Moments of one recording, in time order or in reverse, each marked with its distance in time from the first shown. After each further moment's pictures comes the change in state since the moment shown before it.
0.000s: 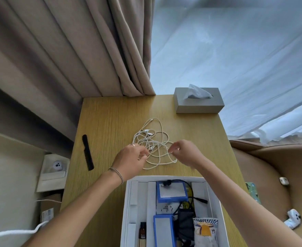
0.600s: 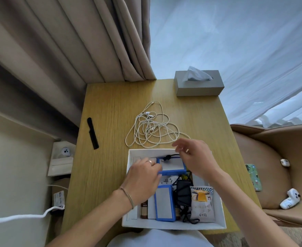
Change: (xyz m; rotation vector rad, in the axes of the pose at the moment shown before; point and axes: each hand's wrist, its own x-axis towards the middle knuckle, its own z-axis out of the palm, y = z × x) left_hand -0.117 0.041 0.059 0.318 0.008 0.276; right_hand -0.125 -0.002 0.021 0.023 0.264 -0.162
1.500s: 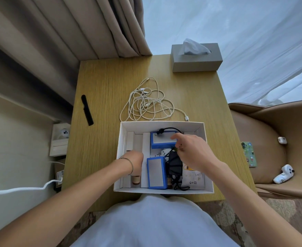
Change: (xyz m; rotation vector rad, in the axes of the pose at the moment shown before) left_hand -0.001 -0.006 0.061 0.041 -0.774 -0.391; right_hand -0.059 0.030 0.022 -0.202 -0.186 0.010
